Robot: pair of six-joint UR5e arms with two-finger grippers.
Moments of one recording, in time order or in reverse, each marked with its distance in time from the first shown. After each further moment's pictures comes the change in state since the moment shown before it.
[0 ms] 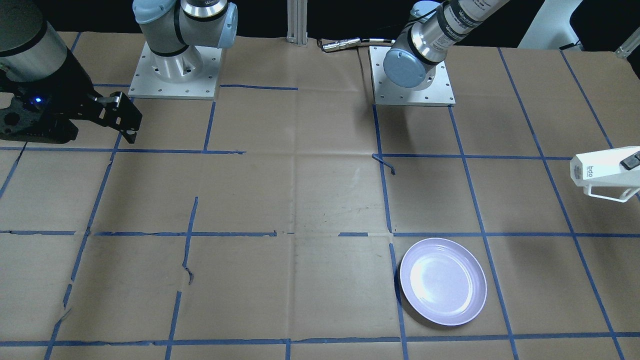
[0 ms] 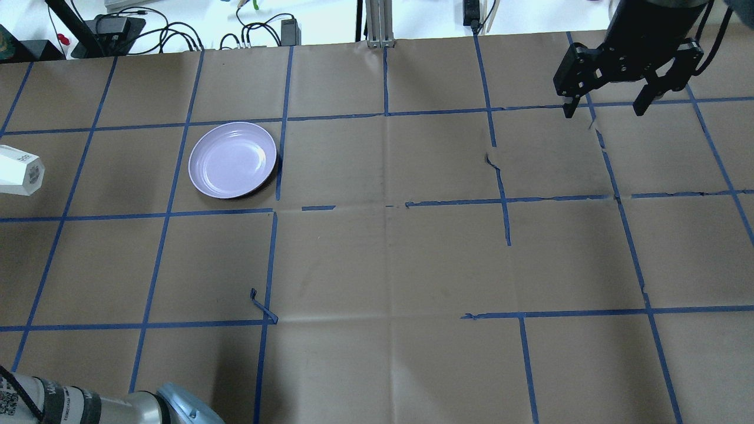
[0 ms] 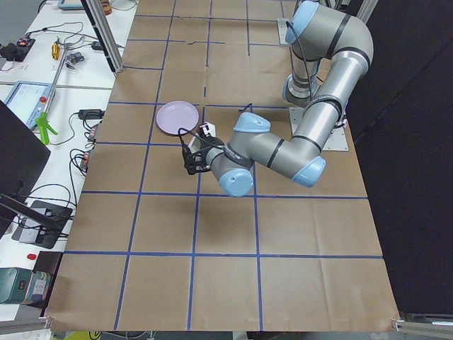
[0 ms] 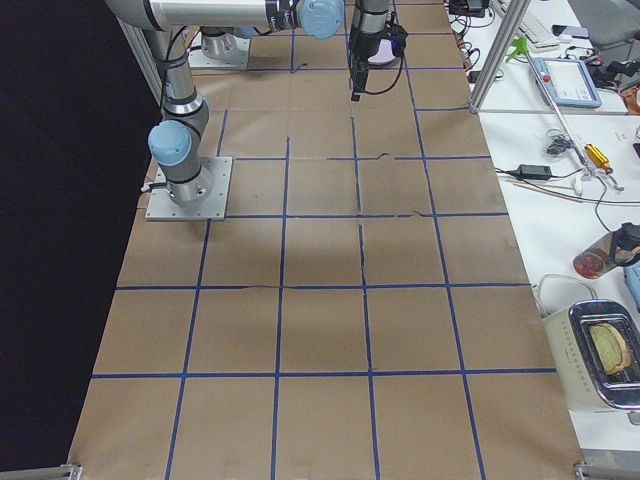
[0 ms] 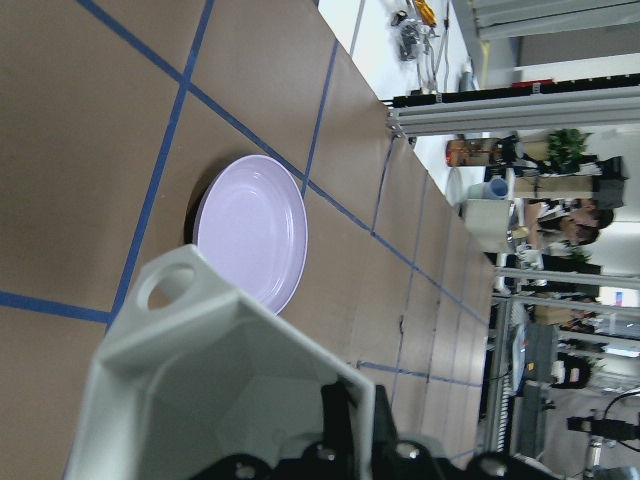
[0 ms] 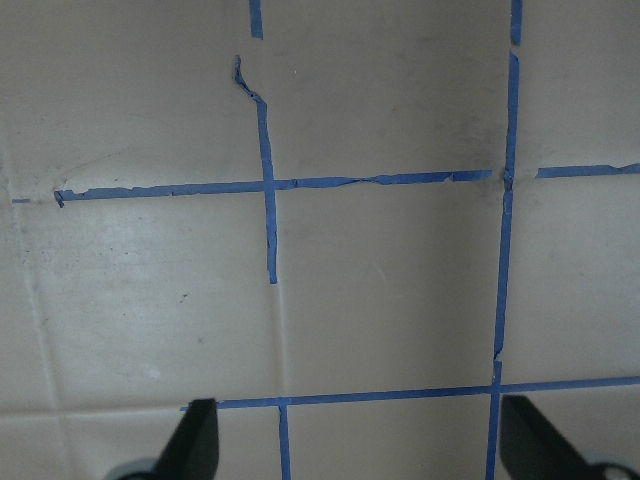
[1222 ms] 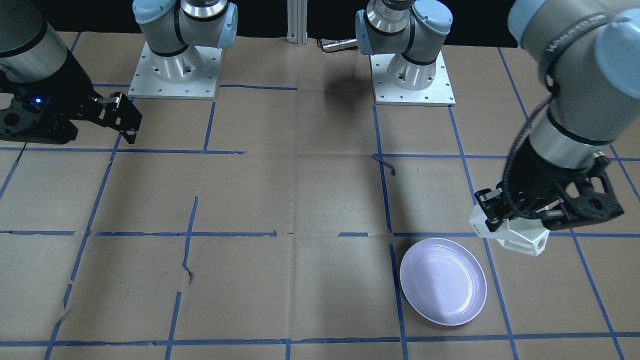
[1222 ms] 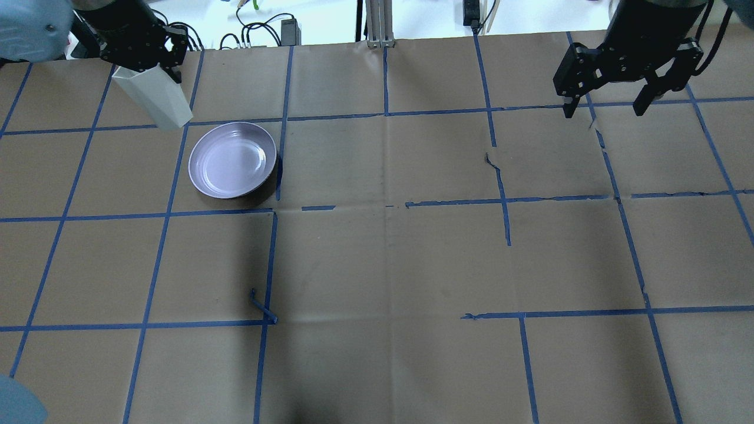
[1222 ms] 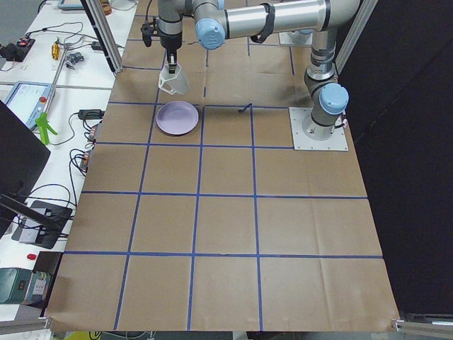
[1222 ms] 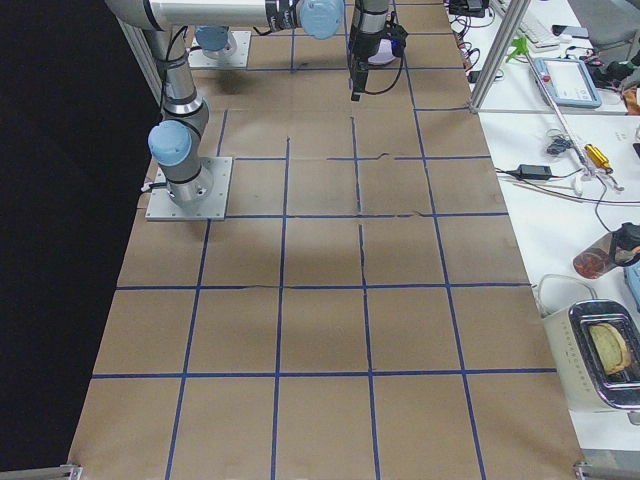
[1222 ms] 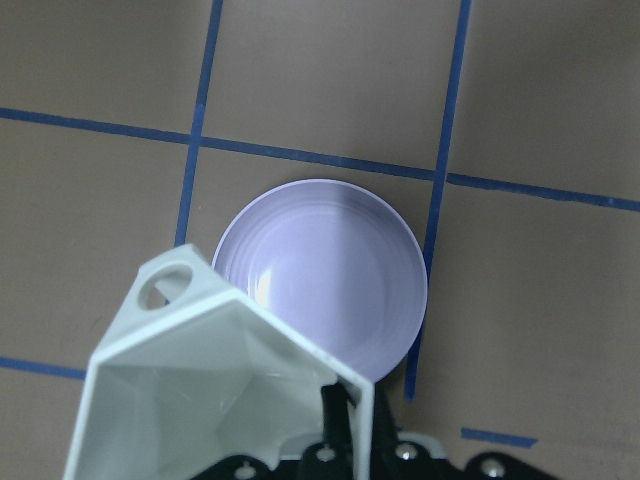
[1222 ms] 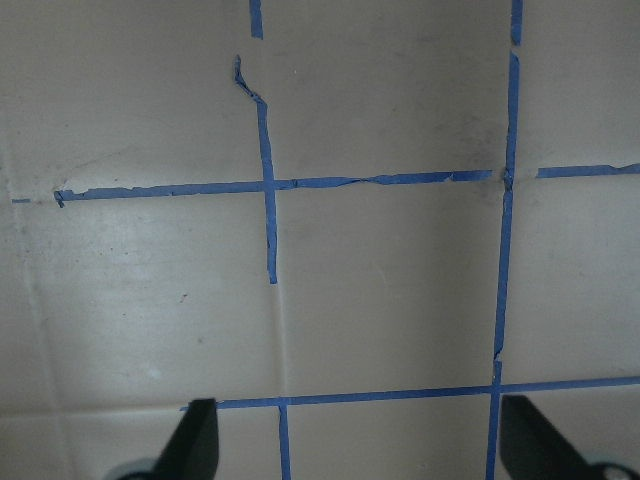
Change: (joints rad) left arm -0.895 0.097 -0.078 0.823 0.841 -0.917; right arm 0.000 0.000 0.000 0.000 0.000 0.000
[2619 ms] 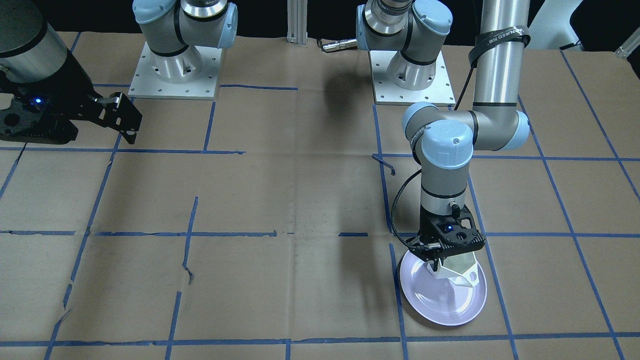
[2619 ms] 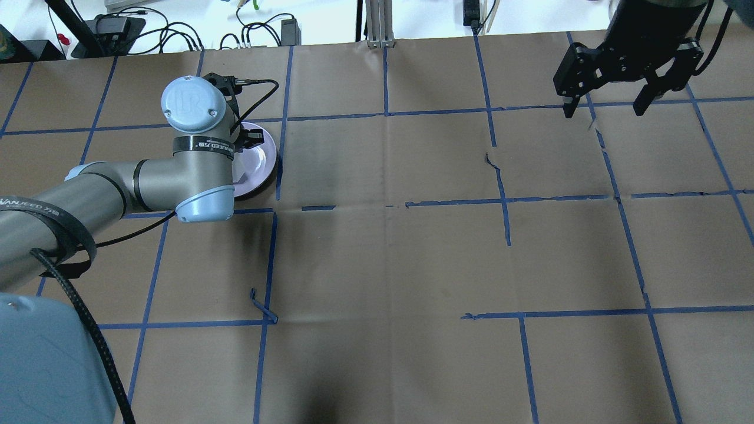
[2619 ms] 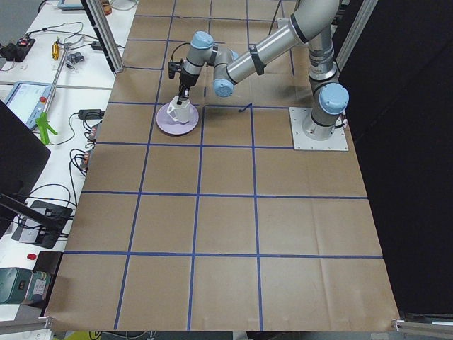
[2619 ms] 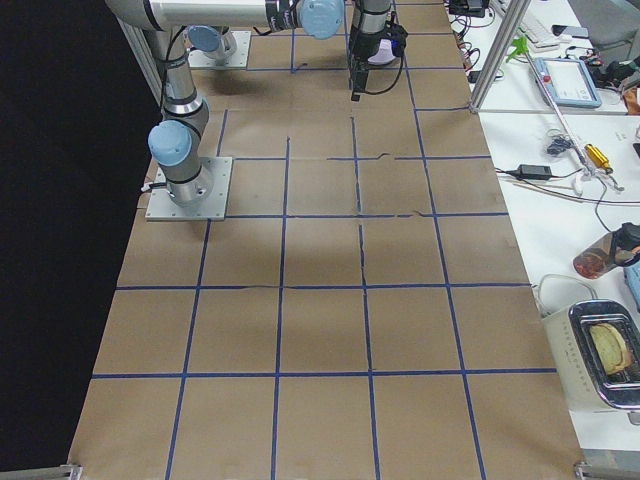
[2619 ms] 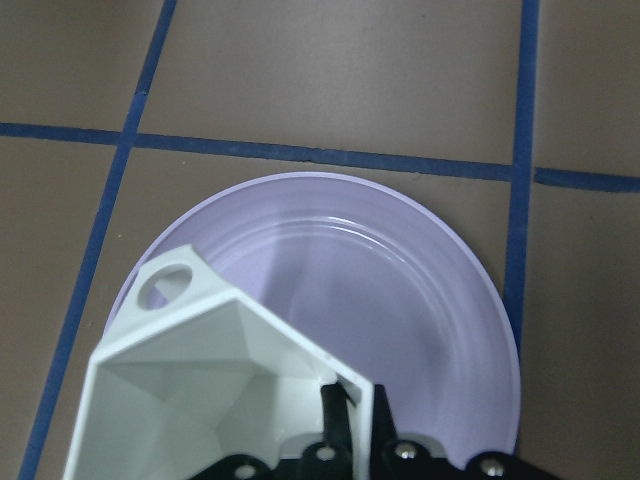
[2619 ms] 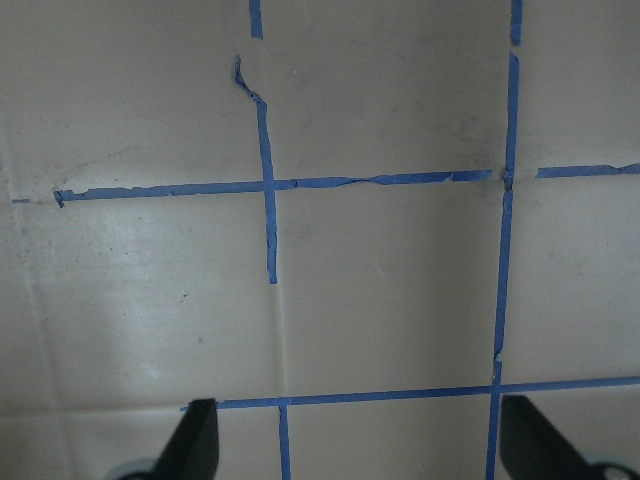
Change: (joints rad) left arm -0.052 -0.151 -0.502 0.885 0.123 -0.016; right arm 0.000 0.000 0.000 0.000 0.000 0.000
